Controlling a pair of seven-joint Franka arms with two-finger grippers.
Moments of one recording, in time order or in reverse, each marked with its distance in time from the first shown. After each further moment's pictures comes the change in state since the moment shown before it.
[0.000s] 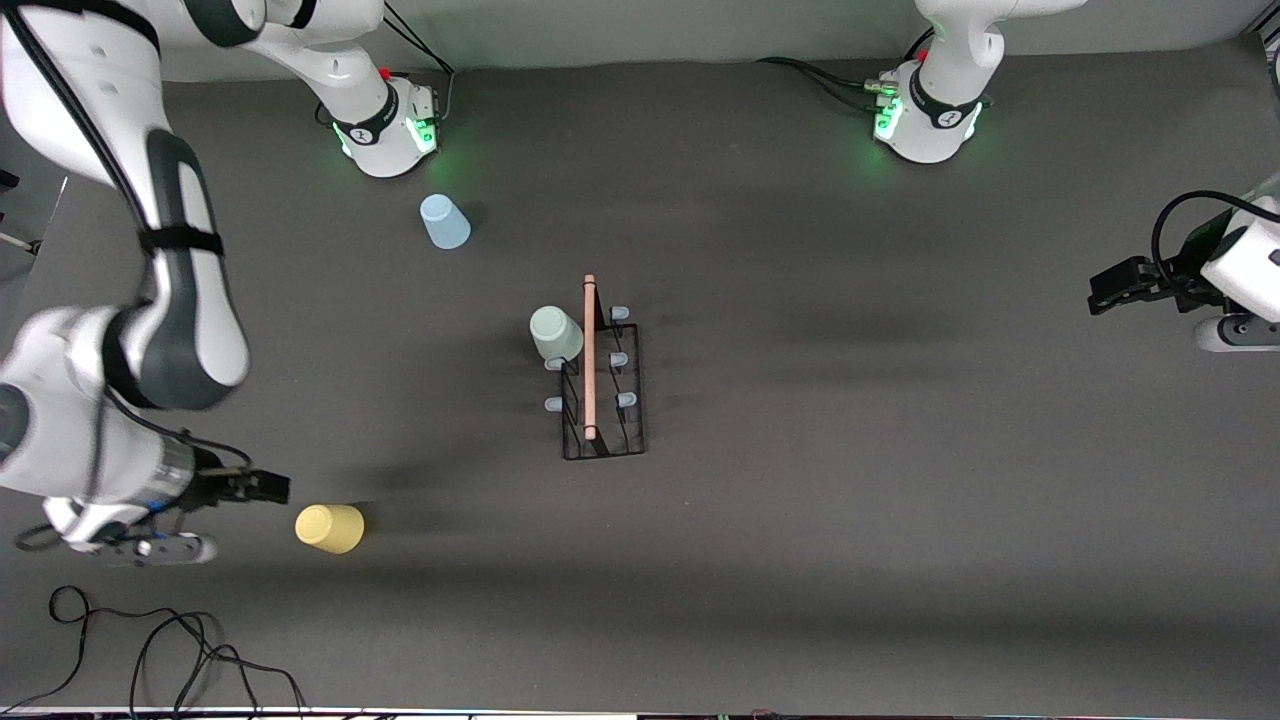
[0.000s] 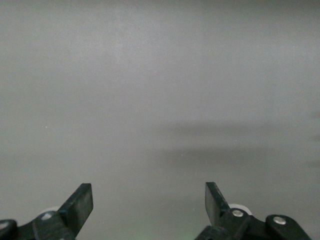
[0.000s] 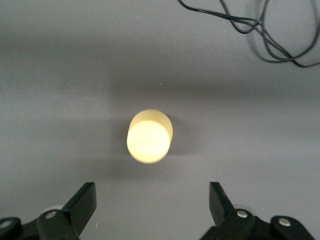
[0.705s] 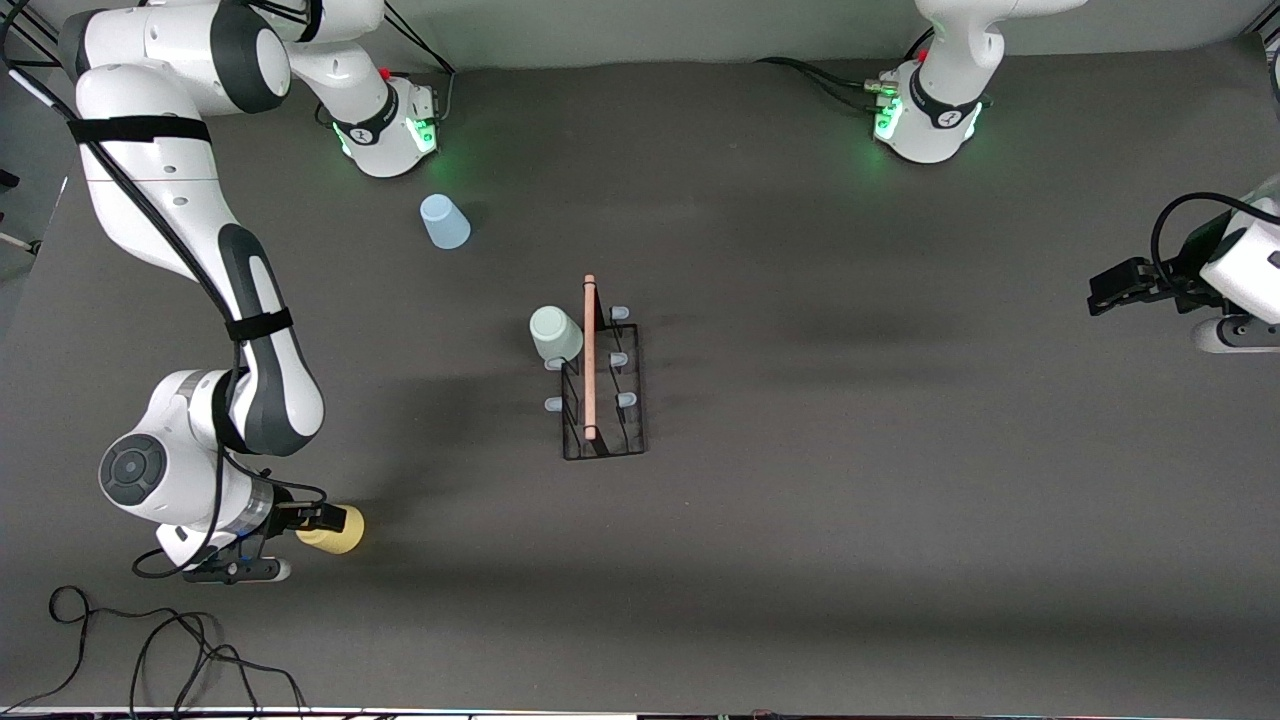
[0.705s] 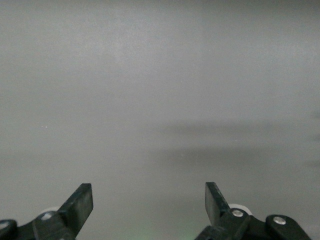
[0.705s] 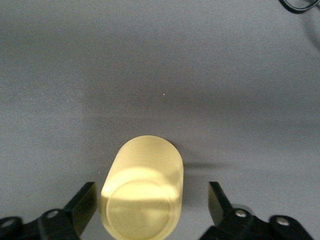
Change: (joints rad) left arm 0.000 0.002 0.000 0.000 0.000 0.000 0.000; right arm -0.005 0.156 0.007 -0.044 0.042 0.237 -0.023
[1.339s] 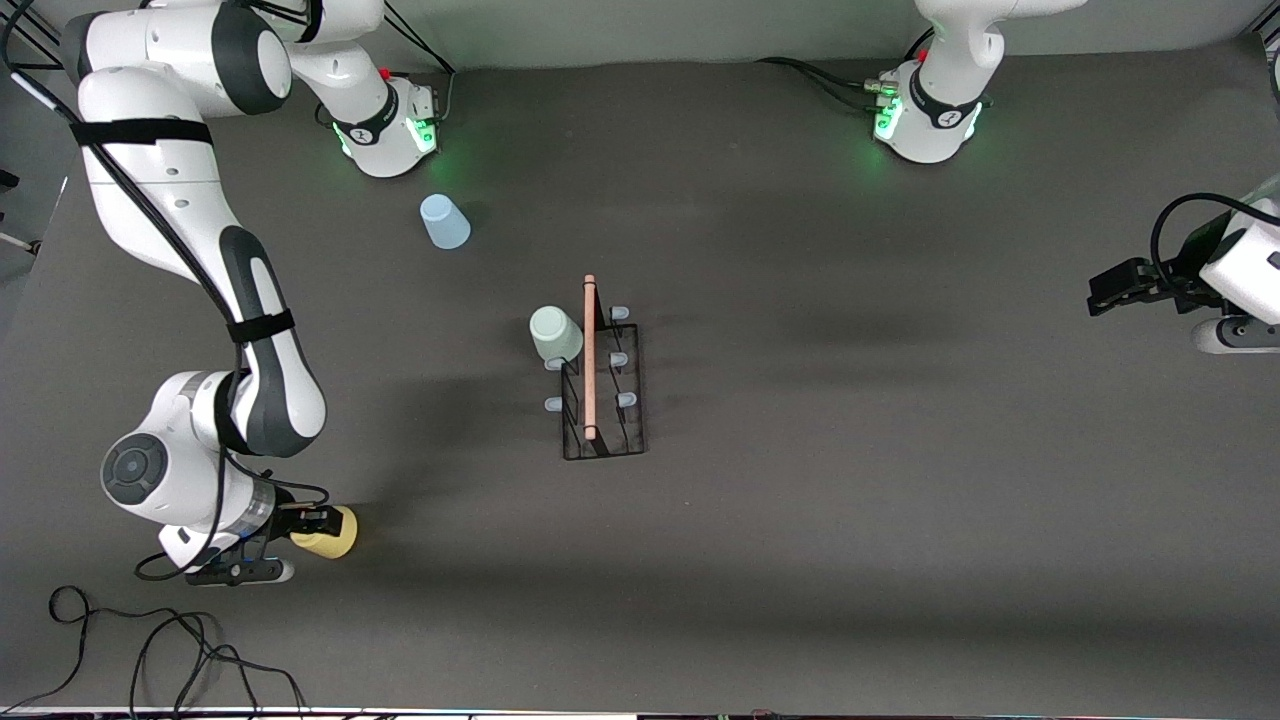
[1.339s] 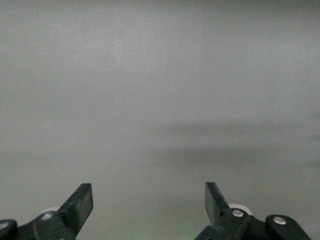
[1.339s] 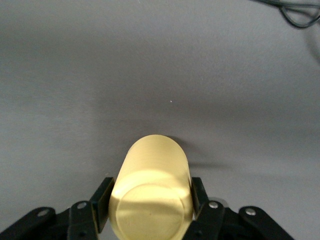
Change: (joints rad) left arm 0.000 0.001 0.000 0.000 0.000 0.000 0.000; right arm 0.004 -0.032 0.001 0.028 0.007 -0.061 -0.032
